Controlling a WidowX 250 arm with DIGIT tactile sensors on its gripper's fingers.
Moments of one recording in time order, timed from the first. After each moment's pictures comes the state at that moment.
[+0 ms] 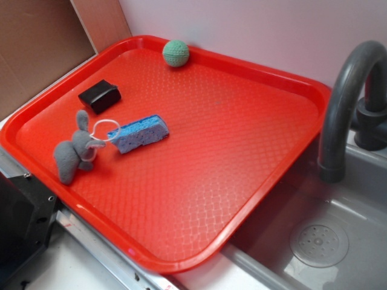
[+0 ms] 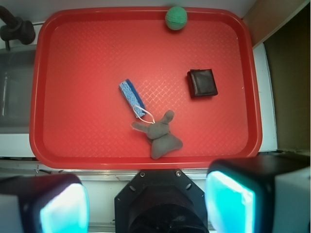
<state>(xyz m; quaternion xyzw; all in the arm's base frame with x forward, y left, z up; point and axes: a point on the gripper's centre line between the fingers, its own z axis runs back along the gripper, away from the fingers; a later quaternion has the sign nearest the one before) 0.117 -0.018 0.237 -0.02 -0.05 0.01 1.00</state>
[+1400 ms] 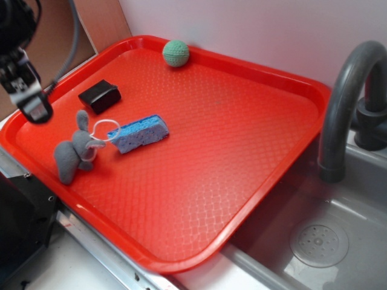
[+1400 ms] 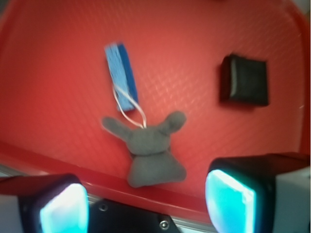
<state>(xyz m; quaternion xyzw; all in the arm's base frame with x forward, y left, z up) 0.133 0.010 0.108 -0.03 -0.03 -0.12 0.99</state>
